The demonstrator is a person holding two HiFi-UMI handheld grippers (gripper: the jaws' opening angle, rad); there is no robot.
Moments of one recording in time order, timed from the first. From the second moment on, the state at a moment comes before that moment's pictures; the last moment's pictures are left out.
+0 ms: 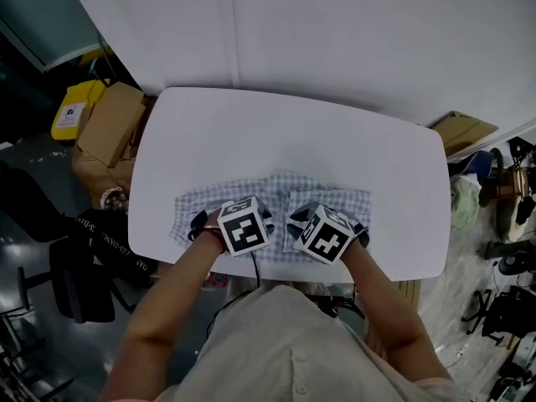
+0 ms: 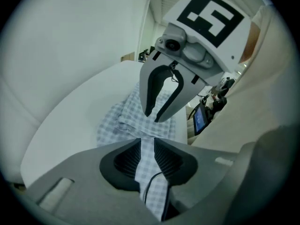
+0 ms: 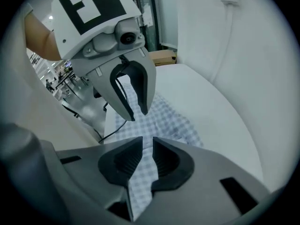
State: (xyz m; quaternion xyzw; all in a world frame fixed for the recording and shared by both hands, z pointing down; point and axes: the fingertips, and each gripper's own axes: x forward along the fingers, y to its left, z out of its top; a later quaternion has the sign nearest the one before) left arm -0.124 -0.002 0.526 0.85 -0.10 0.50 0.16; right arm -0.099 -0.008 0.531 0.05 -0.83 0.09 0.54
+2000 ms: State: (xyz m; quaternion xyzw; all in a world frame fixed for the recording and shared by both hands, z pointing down) left arm -0.396 0.091 0.605 0.59 -0.59 0.24 0.49; right arm -0.402 0.024 0.623 -0.48 -0.57 -0.41 0.52
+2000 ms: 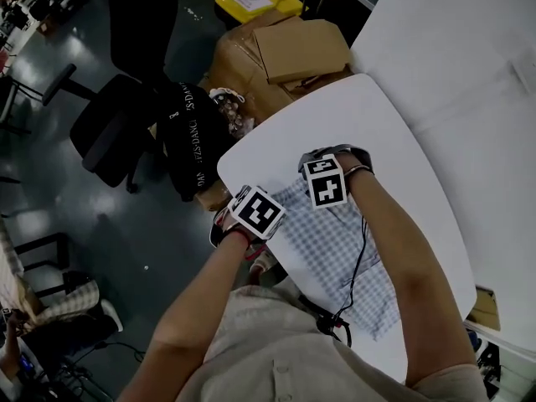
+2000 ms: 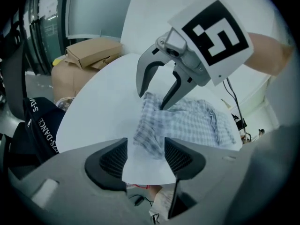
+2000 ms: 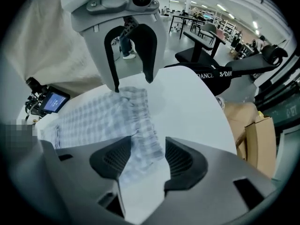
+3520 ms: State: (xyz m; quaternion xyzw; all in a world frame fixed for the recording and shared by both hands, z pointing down) left arm -0.188 0.046 0.501 0.68 -0.57 0.20 0.41; right arm -0.200 -0.025 0.503 -0.35 -0.71 -0.44 0.43
